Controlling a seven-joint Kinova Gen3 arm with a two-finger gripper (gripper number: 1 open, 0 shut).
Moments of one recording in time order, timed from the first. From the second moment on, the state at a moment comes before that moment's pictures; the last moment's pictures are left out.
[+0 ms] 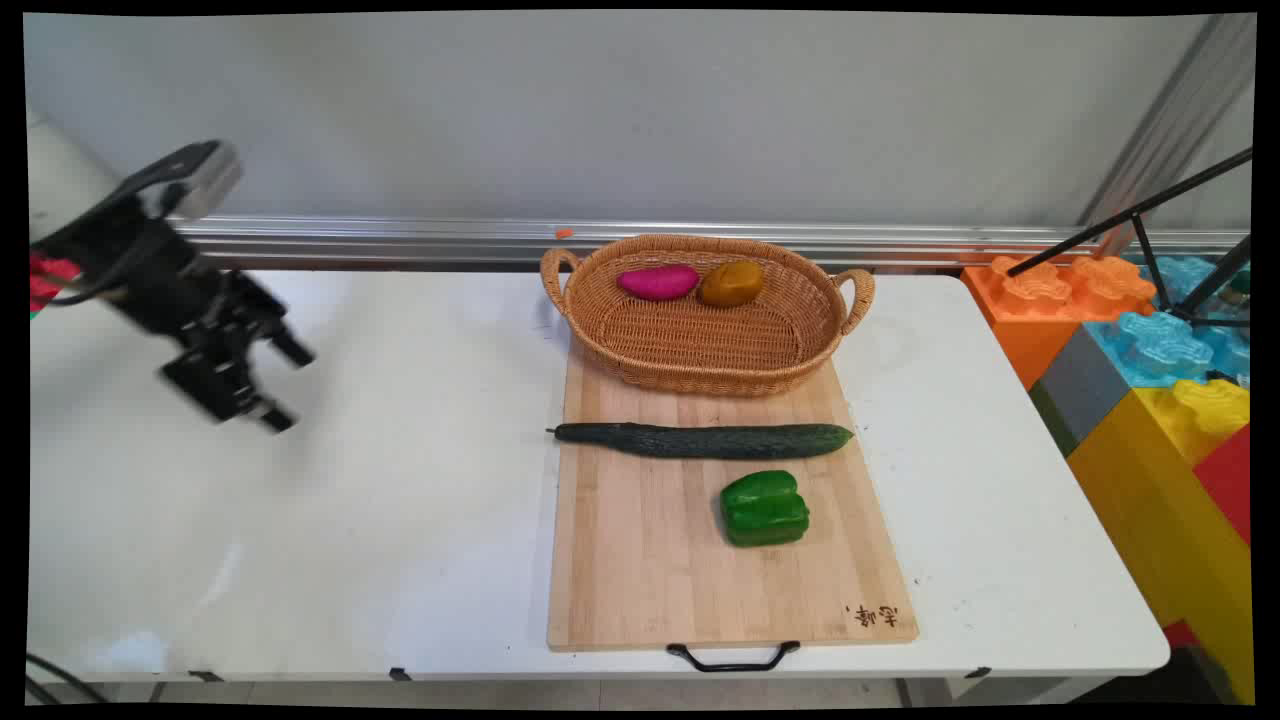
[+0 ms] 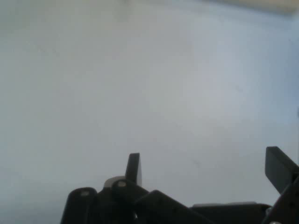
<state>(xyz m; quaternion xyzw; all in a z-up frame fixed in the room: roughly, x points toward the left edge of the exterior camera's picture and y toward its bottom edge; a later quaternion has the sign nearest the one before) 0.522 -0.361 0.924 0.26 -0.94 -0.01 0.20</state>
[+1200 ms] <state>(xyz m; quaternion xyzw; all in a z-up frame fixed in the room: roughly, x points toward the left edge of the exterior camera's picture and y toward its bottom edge) 0.294 -0.563 0.912 0.18 -0.93 0.21 0.24</state>
